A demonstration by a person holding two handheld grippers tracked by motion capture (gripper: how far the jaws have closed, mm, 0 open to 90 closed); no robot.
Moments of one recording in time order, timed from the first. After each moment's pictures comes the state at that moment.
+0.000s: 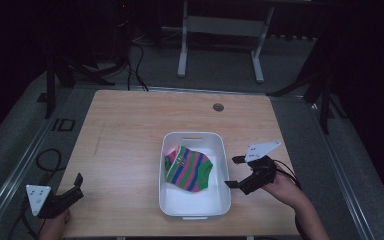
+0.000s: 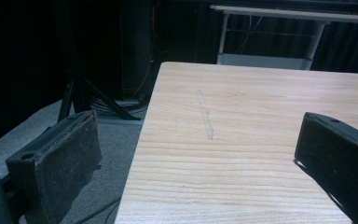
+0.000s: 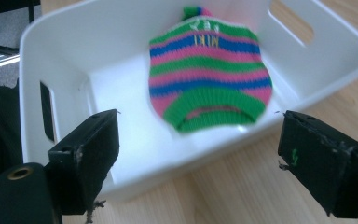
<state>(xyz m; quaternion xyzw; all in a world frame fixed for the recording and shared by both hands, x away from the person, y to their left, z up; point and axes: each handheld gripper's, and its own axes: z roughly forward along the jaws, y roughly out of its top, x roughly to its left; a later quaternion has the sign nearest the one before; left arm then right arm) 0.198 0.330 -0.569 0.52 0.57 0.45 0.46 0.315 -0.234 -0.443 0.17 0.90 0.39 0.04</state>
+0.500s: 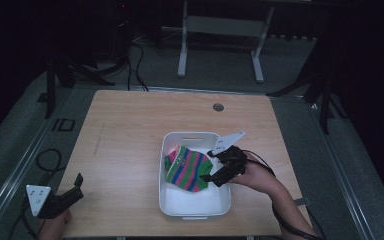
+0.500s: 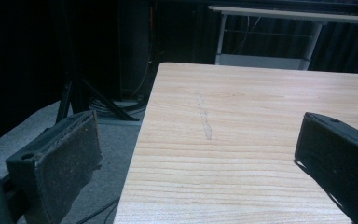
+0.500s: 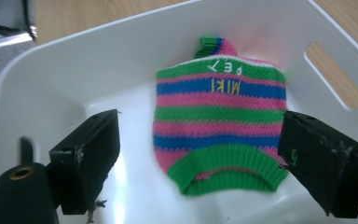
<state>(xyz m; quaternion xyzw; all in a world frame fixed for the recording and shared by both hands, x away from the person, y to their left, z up) 0.197 0.330 -0.569 0.52 0.56 0.45 0.46 0.335 -0.156 -0.441 0.13 0.92 0.36 0.04</state>
